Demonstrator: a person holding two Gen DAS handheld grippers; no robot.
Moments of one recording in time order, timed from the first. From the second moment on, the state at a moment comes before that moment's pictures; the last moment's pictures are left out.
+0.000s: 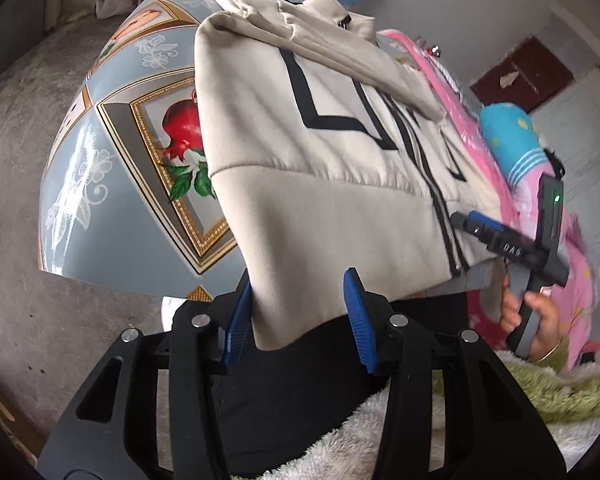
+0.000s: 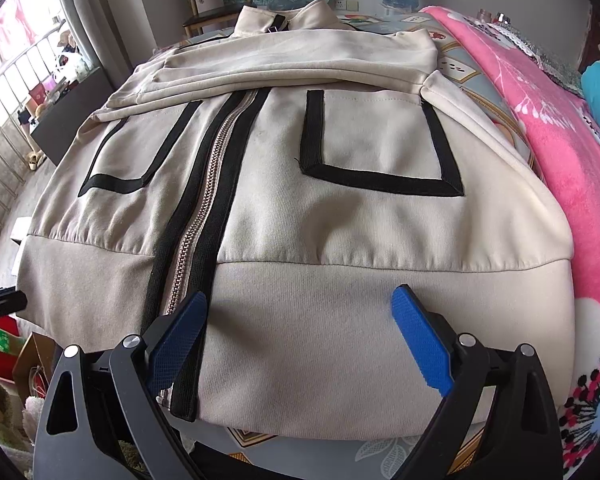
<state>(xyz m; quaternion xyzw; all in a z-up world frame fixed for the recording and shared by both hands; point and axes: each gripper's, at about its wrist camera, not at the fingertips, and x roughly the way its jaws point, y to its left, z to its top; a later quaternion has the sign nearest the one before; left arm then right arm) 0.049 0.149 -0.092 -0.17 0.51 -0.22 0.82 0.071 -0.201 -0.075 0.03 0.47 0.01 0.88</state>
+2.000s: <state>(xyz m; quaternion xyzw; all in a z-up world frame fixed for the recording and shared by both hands) 0.136 0.163 0.013 -0.21 0.36 -0.26 0.87 0.076 -0.299 0.047 0.07 0.34 -0.06 0.94</state>
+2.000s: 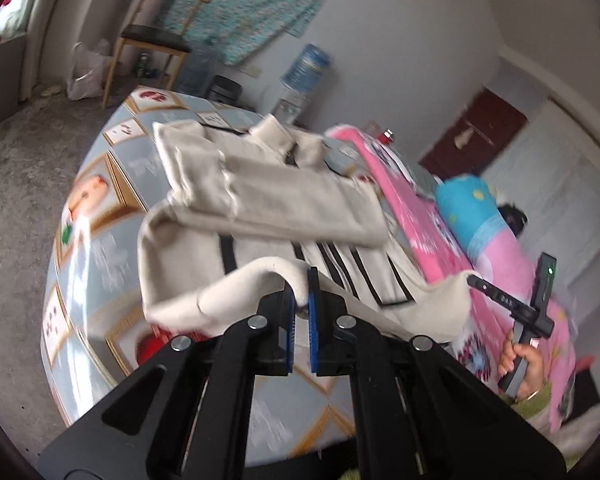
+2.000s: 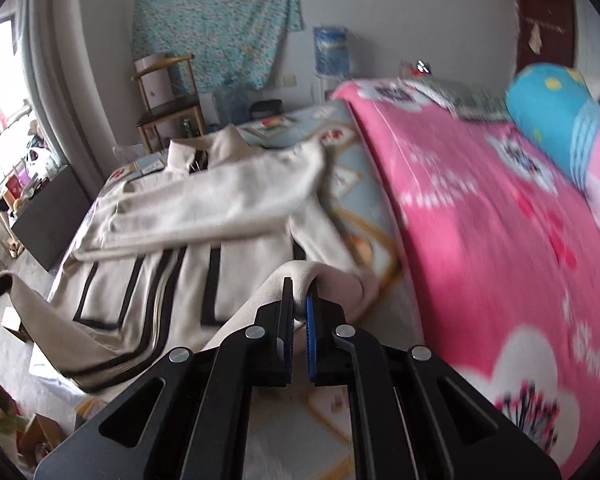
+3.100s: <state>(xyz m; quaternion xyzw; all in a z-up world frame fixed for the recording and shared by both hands) 0.136 0.187 -0.059 -0.31 0.48 -0.19 0.80 0.076 -0.363 -0.048 0.33 0.42 0.00 0.85</state>
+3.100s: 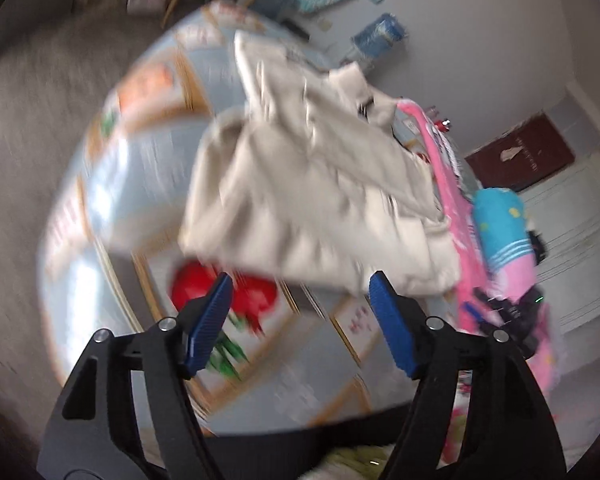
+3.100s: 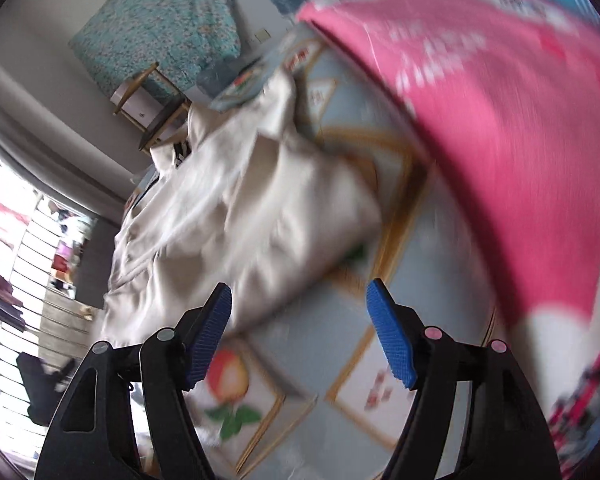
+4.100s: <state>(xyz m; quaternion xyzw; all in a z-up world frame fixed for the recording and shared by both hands) 0.161 0.122 -0.052 -0.13 0.38 -0.05 0.91 0.151 -0.314 -0.034 0.18 0.31 -0.11 0.93</state>
